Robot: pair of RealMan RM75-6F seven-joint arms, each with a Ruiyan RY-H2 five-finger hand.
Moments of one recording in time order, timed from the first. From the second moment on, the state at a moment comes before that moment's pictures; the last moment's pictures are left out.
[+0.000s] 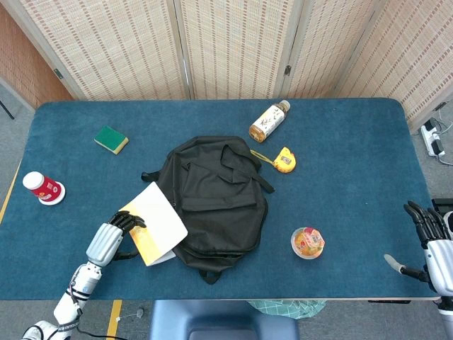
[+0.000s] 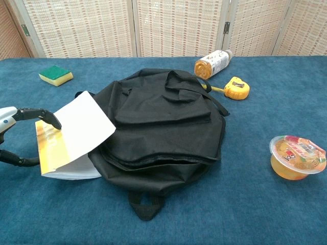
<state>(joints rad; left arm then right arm) -0.37 -1.73 0.03 -0.87 1.67 1.44 -0.44 0.01 -1.08 0.03 -1.56 -1.60 1.60 0.33</state>
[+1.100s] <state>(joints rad) -0.37 -1.79 0.01 -0.81 1.65 1.50 -0.47 0.01 -1.09 0.04 -1.54 -1.58 1.59 0.34</state>
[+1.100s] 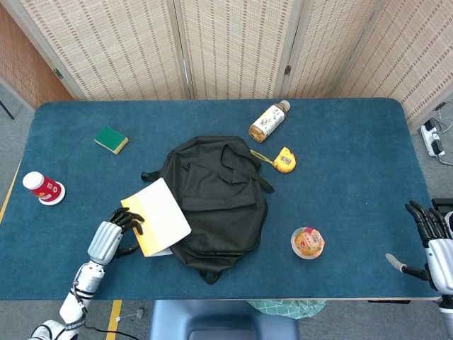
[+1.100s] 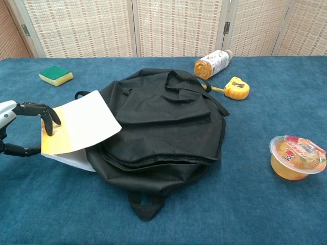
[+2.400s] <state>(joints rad) -0.31 -1.72 -0.01 -0.80 1.73 1.84 -0.37 0.18 -1.11 0.02 -1.70 -1.66 1.32 0.10</state>
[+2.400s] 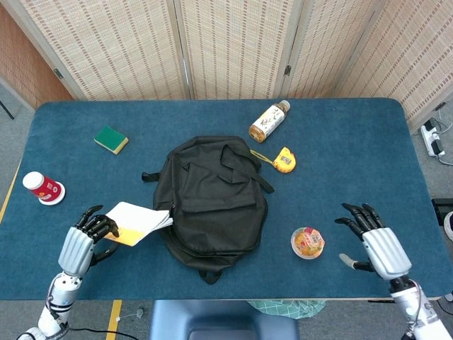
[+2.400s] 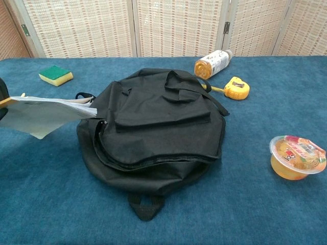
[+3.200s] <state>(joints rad) -0.34 -1.63 -0.01 -0.95 1.84 1.94 -0.19 0.57 -1.40 0.13 -1.70 -1.41 0.84 -0.13</state>
